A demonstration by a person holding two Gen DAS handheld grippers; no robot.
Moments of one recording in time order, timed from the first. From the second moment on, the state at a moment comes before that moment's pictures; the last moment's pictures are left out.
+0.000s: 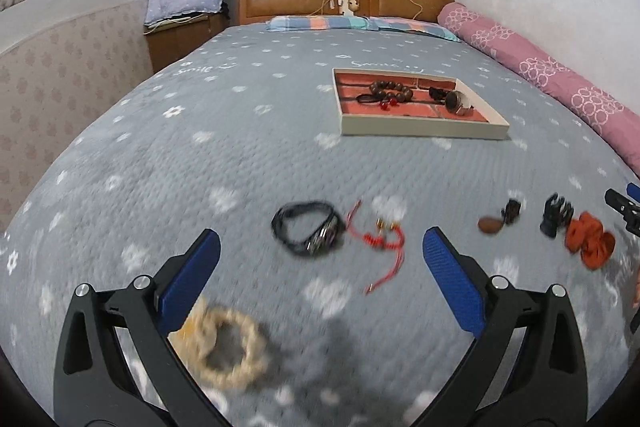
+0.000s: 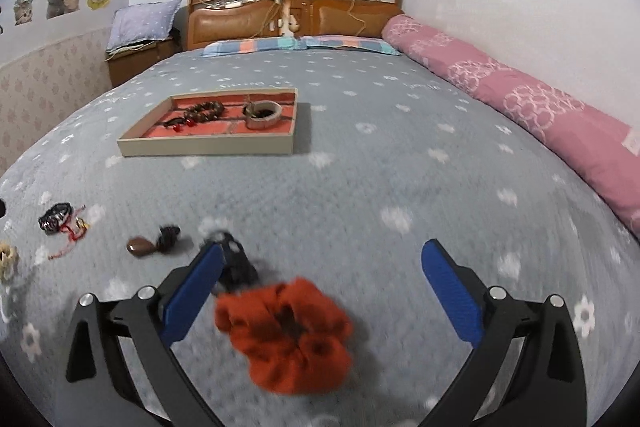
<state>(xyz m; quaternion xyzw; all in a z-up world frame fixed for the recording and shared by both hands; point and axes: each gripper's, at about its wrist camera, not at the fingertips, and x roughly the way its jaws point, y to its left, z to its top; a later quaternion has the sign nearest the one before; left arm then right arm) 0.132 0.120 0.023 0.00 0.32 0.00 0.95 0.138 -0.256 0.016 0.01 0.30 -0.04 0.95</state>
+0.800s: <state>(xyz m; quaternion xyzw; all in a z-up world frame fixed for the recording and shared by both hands) 0.097 0.172 -0.033 -0.06 0.37 0.04 0.93 0.130 -0.273 -0.027 0.04 0.35 -0.07 0.93</state>
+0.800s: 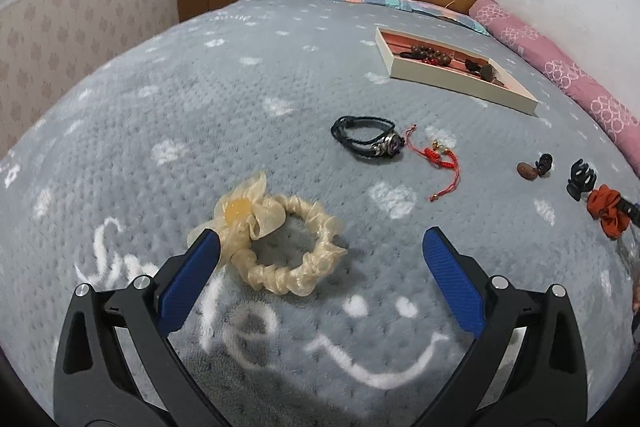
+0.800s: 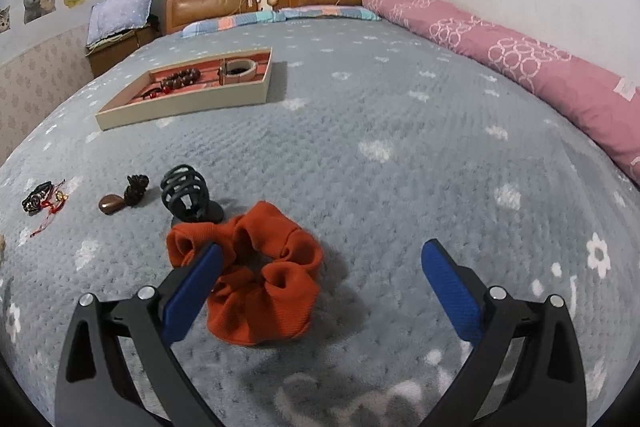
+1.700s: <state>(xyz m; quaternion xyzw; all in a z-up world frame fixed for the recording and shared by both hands) 0.117 0.173 -0.042 -0.06 0.40 0.03 0.91 0.150 -0.264 -0.047 0.03 0.41 -0.04 0.91</state>
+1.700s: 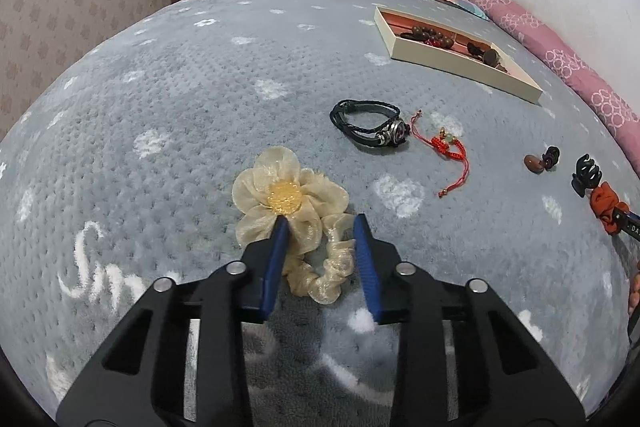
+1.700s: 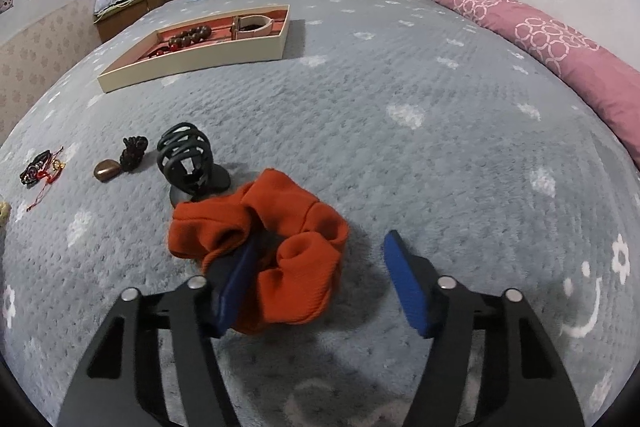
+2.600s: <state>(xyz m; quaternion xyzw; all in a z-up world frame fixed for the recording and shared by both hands) 0.113 0.171 -0.023 -0.06 0.37 0.03 0.93 0.136 -0.264 -0.033 0.04 0.36 -0.02 0.93</state>
